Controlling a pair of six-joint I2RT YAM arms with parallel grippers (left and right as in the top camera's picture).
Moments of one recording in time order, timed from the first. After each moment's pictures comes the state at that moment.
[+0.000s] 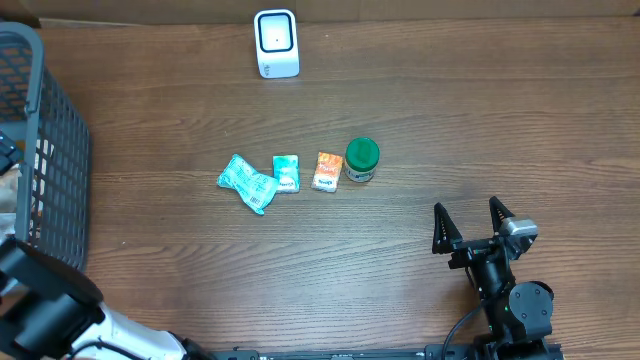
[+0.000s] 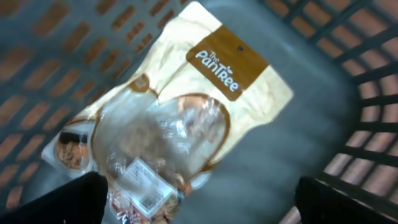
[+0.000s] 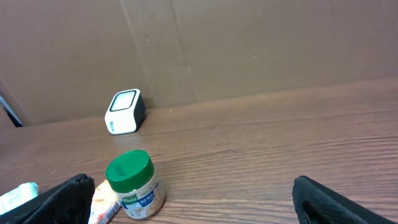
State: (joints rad) left arm 0.80 1.93 1.73 -0.84 -0.03 -0.01; right arm 0.16 0.01 0.02 -0.04 -0.02 0.23
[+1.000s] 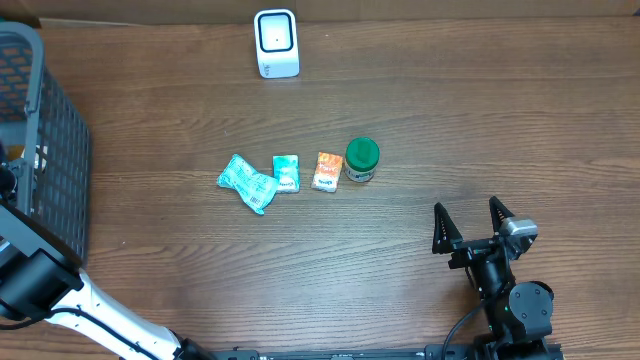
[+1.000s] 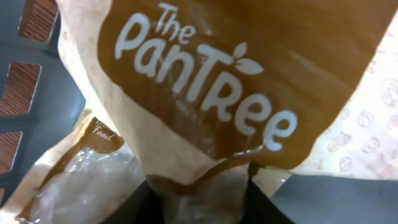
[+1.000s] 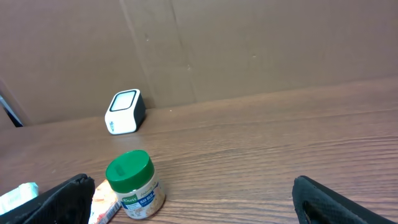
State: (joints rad) left arm 0.80 2.21 1.73 -0.72 -0.14 0.26; right arm 0.16 0.01 0.02 -0.04 -0.02 0.23
